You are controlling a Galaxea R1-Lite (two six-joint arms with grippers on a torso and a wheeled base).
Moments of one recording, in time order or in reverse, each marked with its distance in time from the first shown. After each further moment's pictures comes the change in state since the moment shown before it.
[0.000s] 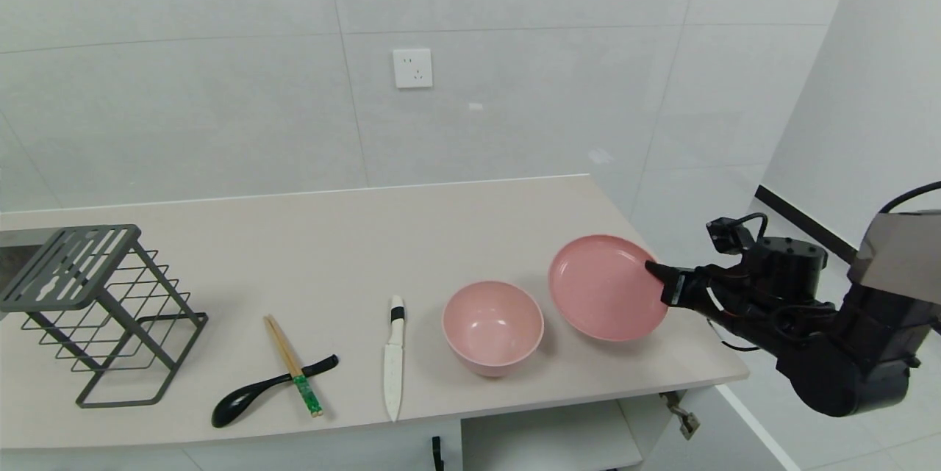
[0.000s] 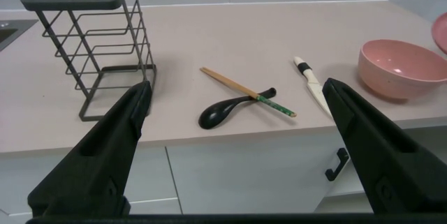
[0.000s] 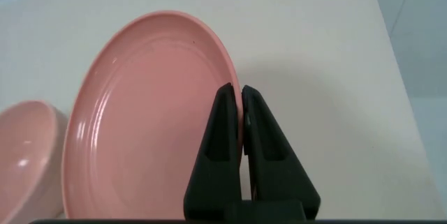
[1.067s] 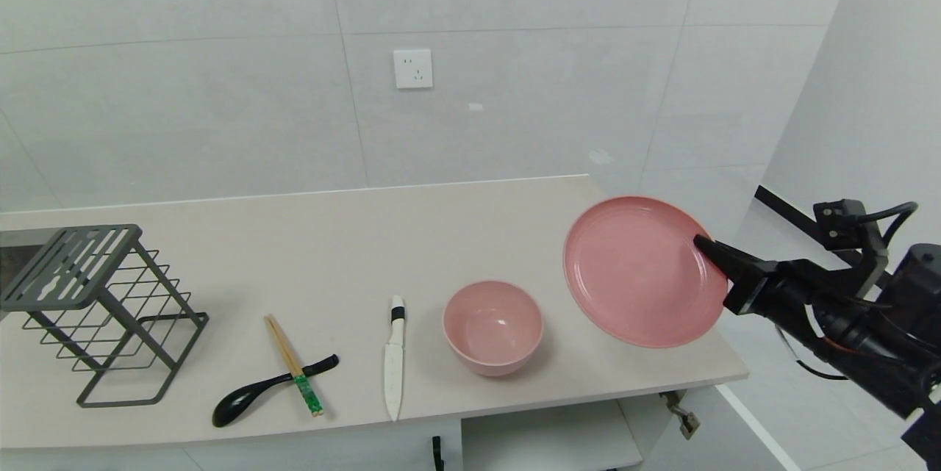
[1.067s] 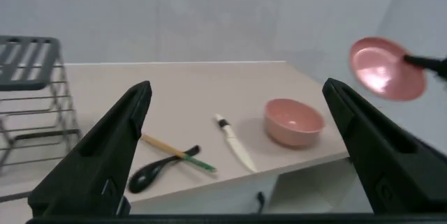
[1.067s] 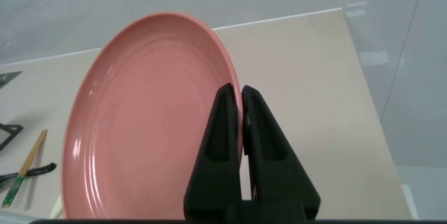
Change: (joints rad) left arm -0.018 0.062 -0.206 -0.073 -0.256 -0.217; right arm 0.090 -0.413 0.343 -0.180 -0.074 -0.010
